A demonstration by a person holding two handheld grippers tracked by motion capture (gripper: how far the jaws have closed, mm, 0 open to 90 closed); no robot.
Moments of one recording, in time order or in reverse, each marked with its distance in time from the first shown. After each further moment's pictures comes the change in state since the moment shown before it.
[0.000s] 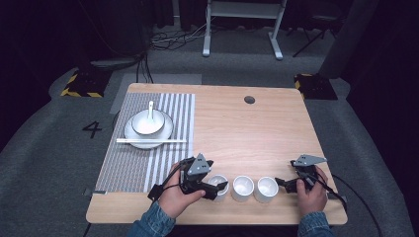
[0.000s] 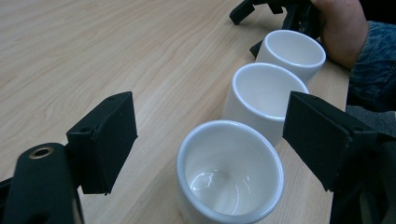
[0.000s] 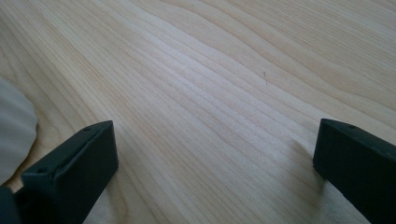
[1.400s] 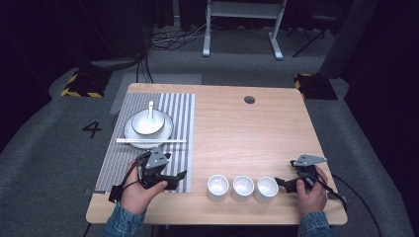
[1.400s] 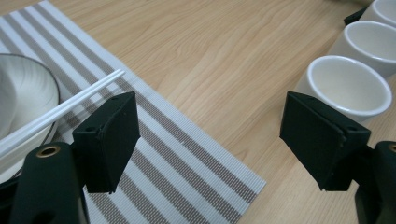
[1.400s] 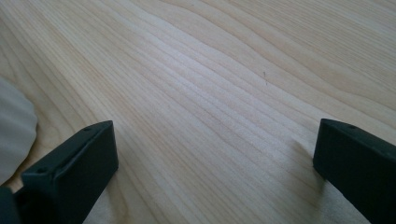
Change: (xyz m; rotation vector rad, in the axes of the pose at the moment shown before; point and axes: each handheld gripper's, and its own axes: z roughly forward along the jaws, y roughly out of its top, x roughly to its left) left arm 0.051 -0.032 -0.083 0.059 0.234 -0.072; right arm 0.000 0.000 0.000 0.000 0.000 0.001
